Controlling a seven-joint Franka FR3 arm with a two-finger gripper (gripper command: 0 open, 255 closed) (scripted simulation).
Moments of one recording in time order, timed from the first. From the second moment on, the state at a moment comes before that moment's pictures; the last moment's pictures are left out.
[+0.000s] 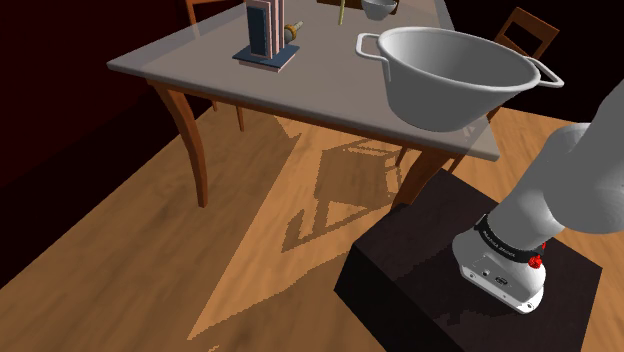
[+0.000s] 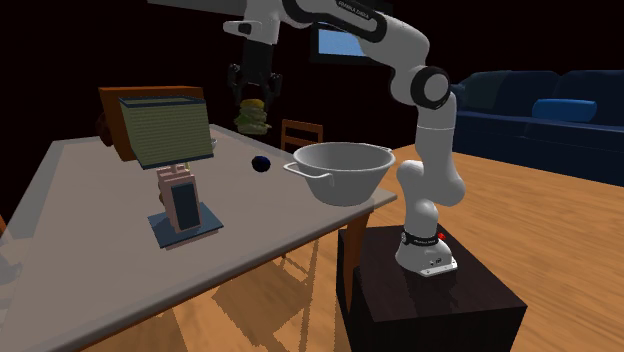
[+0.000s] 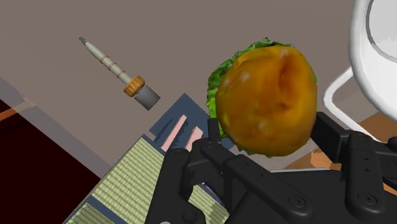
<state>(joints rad) 0.28 0.04 -0.23 -1.23 -0.03 1.47 -1.31</state>
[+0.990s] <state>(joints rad) 0.31 -0.54 -0.12 -1.72 -0.13 1.39 -1.20</state>
